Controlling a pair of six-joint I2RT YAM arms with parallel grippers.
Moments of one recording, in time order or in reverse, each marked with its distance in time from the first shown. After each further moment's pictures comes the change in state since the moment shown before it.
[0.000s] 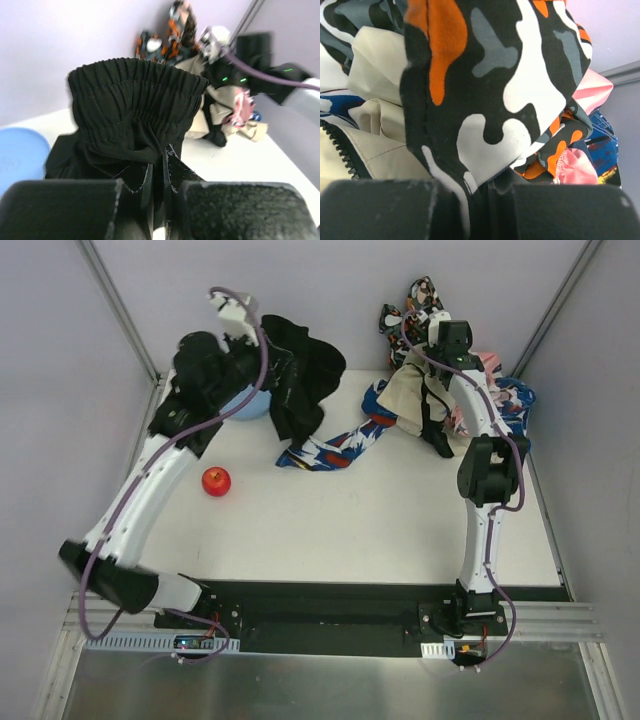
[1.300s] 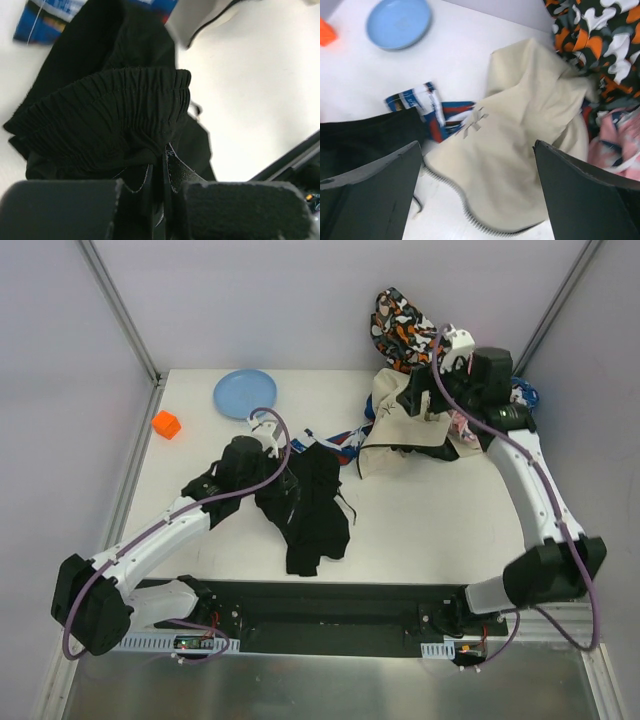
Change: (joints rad) left arm -0.156 -0.367 -0.779 0.015 -0.035 -0.202; right arm 0.057 -0.747 -0.616 -0.003 -0.549 0.262
